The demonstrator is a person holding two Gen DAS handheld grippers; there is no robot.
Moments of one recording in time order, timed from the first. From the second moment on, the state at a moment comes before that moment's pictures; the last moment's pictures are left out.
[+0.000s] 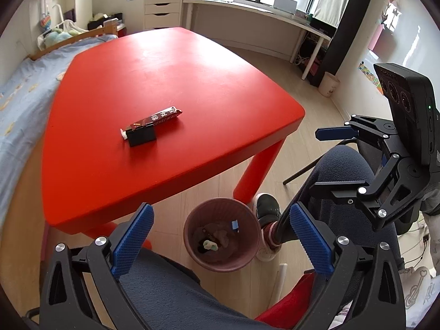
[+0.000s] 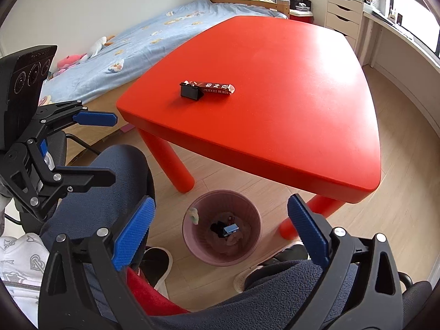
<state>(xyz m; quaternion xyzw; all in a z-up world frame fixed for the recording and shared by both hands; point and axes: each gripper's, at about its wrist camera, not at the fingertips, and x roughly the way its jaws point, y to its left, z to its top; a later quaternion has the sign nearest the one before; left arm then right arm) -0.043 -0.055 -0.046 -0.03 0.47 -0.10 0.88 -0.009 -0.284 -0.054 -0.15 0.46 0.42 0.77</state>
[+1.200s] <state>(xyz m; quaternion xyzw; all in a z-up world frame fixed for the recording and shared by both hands) -0.030 -0.023 -0.037 -0.06 0.46 -0.05 0.88 0.016 -0.260 -0.031 -0.16 0.43 0.44 0.77</state>
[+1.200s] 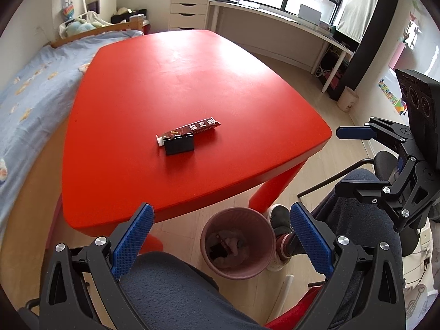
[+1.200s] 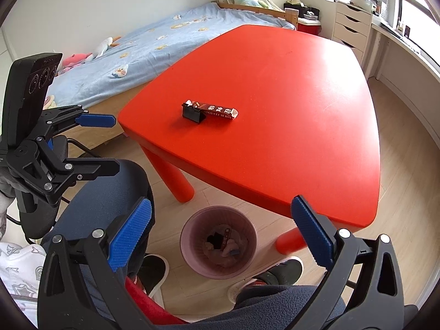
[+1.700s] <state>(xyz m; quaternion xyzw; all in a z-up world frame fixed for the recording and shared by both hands) 0.014 0.005 -0.045 -0.06 0.47 -0.02 0.88 0.074 -0.194 -0.028 -0.22 0.40 0.49 0.74</state>
